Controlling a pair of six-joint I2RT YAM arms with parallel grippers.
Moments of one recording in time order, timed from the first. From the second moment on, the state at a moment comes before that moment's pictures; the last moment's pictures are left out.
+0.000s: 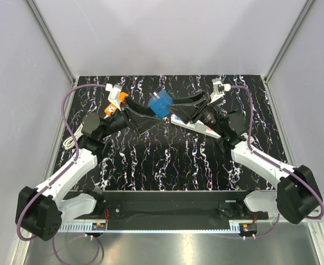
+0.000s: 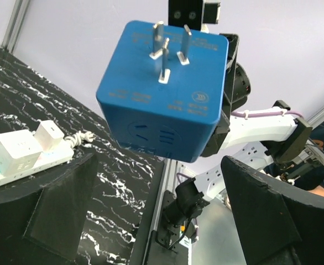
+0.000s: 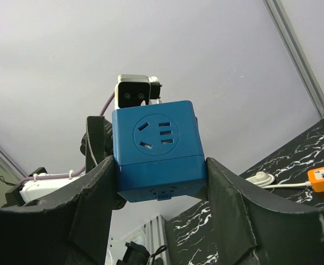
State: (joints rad) left arm -0.43 1.08 0.75 0.71 0.77 -0.92; right arm 0.58 1.27 0.80 1.04 -0.46 0.93
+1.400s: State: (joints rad) left arm -0.47 1.10 0.73 0.68 0.85 -0.91; right arm 0.58 1.19 0.67 0.97 -0.59 0.91
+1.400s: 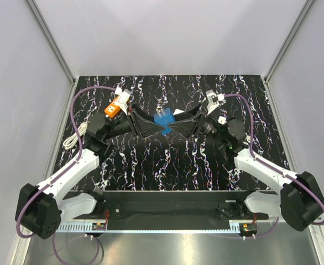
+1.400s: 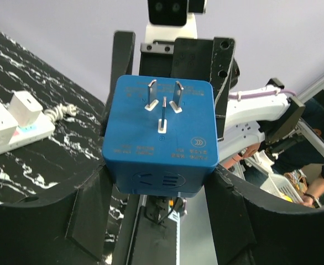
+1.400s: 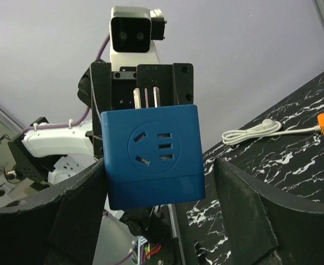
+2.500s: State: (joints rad) left arm -0.48 1.06 0.84 0.01 1.14 -0.49; right arm 0.57 1.19 0.98 0.03 -1.08 0.49
